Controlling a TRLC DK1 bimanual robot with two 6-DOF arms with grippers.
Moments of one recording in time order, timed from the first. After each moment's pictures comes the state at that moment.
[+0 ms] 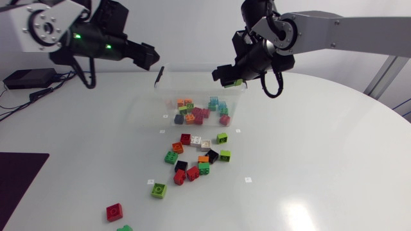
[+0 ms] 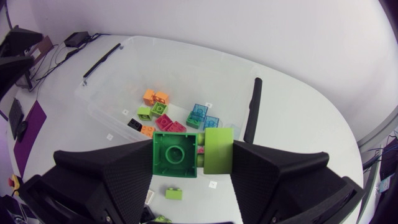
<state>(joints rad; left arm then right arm) -0.24 1.58 1.37 -0.31 0.17 0.25 0.45 1.86 1.57 -0.50 0.06 0.07</state>
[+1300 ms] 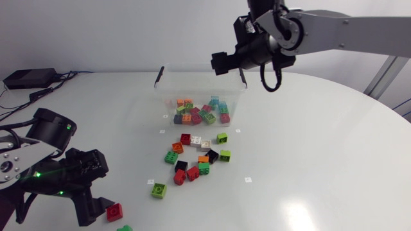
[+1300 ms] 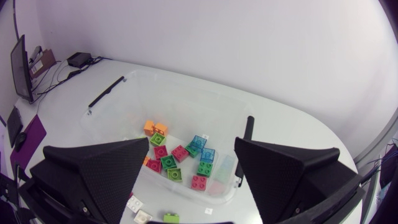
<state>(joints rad) -0.17 1.10 0.56 -0.72 0.13 0.85 0.45 1.80 1.52 -0.32 0.08 0.03</state>
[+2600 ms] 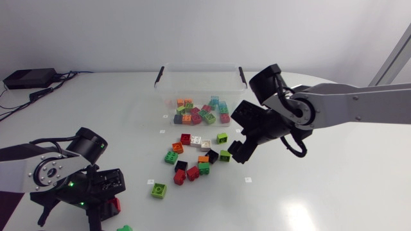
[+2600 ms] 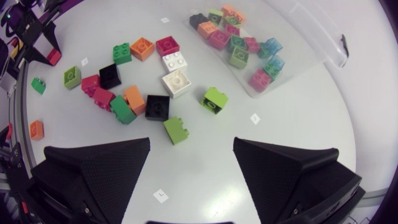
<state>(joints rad) -0.27 1.35 0.50 -0.61 0.07 0.86 0.49 1.64 0.97 -0.38 -0.10 -0.42</state>
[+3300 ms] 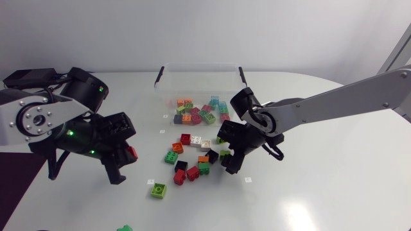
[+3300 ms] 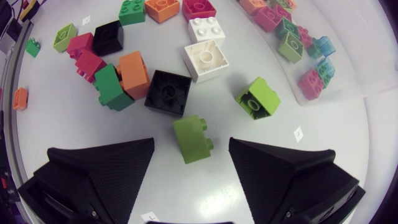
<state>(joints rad) -0.34 1.34 0.85 -0.65 0.08 0.71 0.50 1.91 1.04 -0.32 -0.15 -0.59</state>
